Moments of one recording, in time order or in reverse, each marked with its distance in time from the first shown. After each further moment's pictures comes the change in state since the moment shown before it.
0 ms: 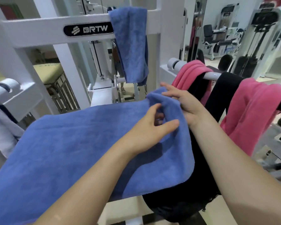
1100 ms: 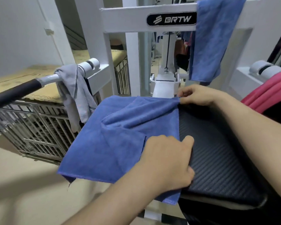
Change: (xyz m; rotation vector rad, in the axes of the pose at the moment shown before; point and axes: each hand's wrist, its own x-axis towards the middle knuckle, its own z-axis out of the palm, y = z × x) left_hand -0.092 -0.019 -0.038 1.230 0.322 0.040; right_hand 0.108 0.037 0.088 -1.439 -0.417 -0.046
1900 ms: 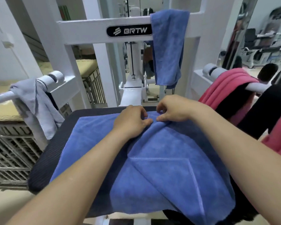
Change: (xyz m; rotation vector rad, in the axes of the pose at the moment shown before) left_hand 0.105 -0.048 0.040 -0.398 -0.117 -0.382; right_hand -0.066 -0.001 -0.003 -0.557 0.098 -0.018
